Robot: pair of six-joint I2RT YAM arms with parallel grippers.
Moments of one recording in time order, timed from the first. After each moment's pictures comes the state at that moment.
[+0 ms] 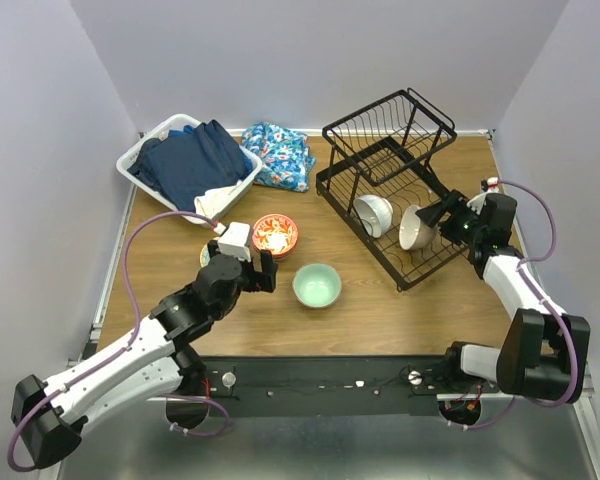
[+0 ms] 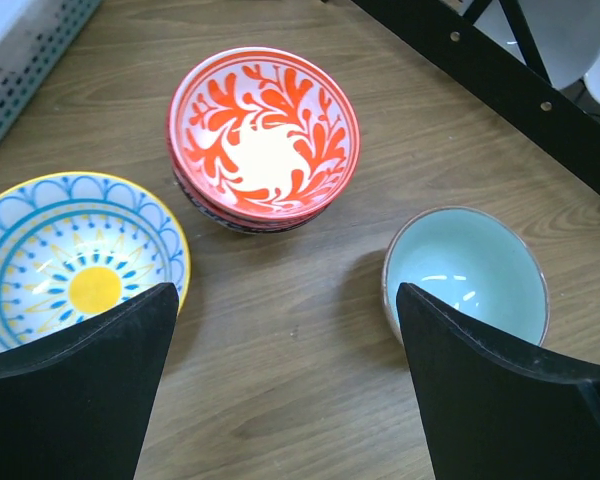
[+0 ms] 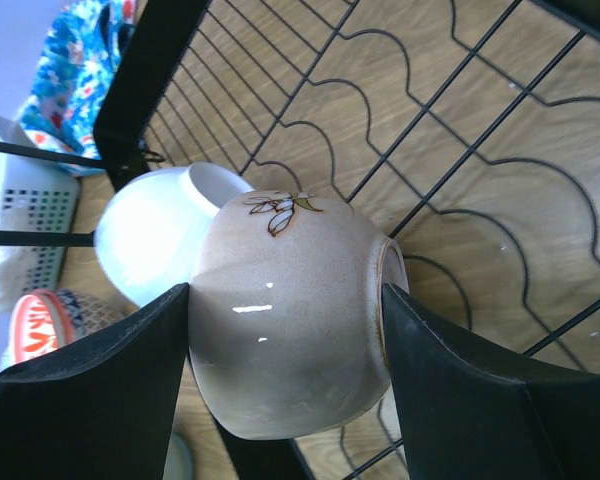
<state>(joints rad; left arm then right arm) -0.83 0.68 0.51 -0.22 -0.42 -0.38 -0.16 1.24 0.65 0.08 -0.41 0.53</state>
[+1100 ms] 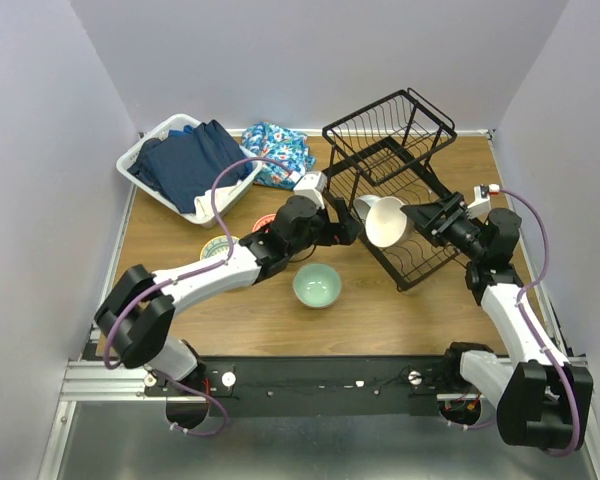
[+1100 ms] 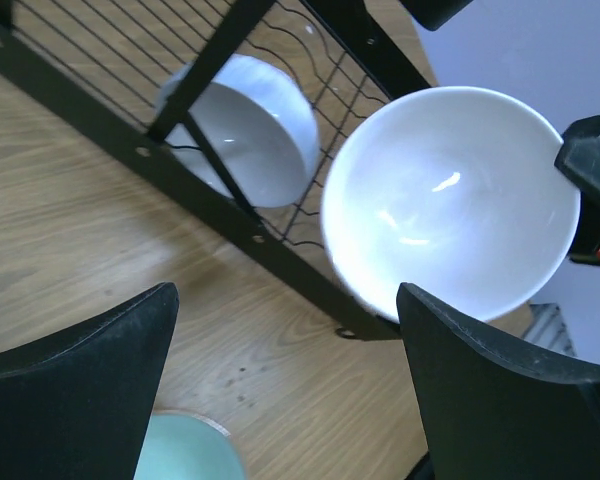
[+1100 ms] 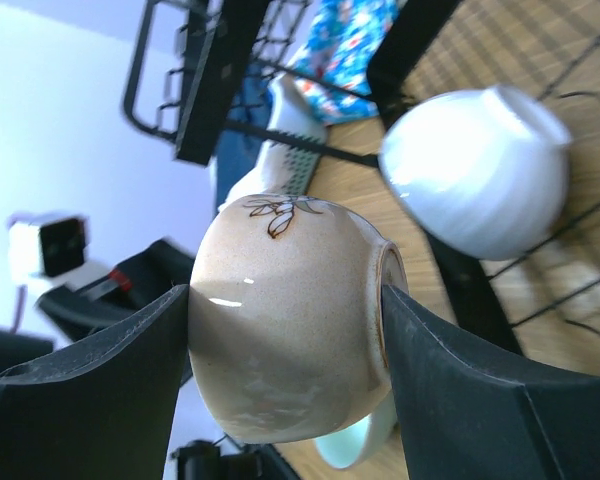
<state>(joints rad) -0.84 1.47 0.97 0.18 -0.09 -0.69 -0.10 0.99 0.52 0.28 -0.67 0.98</state>
